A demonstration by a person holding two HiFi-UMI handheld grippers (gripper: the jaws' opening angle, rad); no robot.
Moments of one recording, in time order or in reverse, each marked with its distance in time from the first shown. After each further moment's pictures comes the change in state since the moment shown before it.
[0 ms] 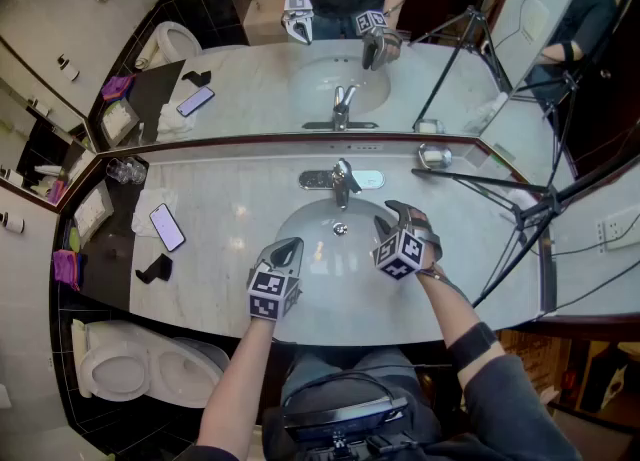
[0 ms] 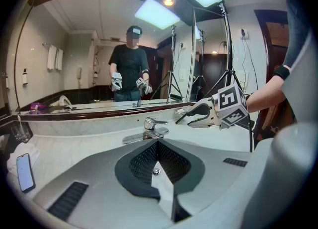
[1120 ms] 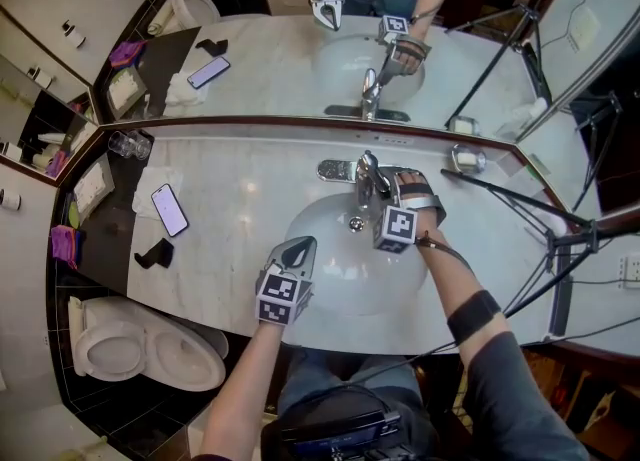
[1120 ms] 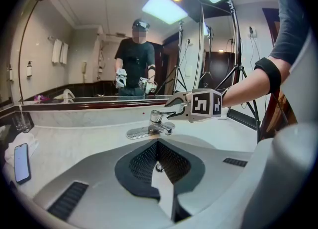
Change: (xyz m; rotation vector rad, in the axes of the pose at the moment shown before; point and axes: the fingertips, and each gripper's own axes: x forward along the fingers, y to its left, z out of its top) left arm 0.029 0.034 -0.025 -0.040 0.021 0.041; right arm 0.114 -0.020 0.066 -0.481 -0.025 -0.048
